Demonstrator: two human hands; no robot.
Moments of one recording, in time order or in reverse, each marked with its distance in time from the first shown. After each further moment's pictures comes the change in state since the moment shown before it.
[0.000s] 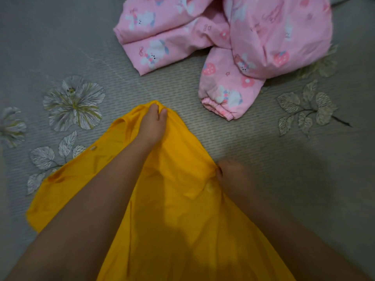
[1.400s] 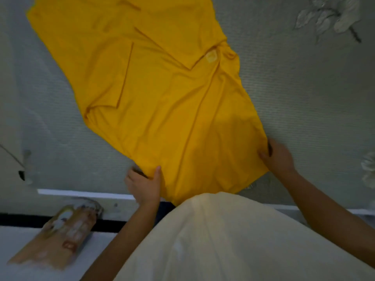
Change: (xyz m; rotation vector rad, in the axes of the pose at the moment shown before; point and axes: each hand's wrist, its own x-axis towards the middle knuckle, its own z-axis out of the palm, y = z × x) left_hand -0.455 -0.095 0.107 -0.114 0.232 -1.004; right_hand -0.222 0.161 0.052 0.161 -0.218 0.235
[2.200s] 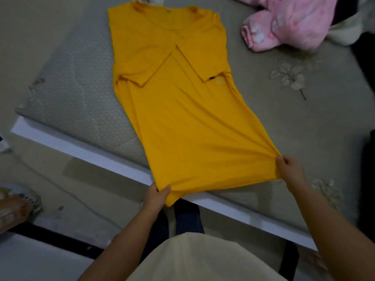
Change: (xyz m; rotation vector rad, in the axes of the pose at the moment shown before) left_hand -0.107 -0.111 0.056 -0.646 -0.516 0.020; right_hand -0.073 0.062 -0.050 0.057 0.342 -0.128
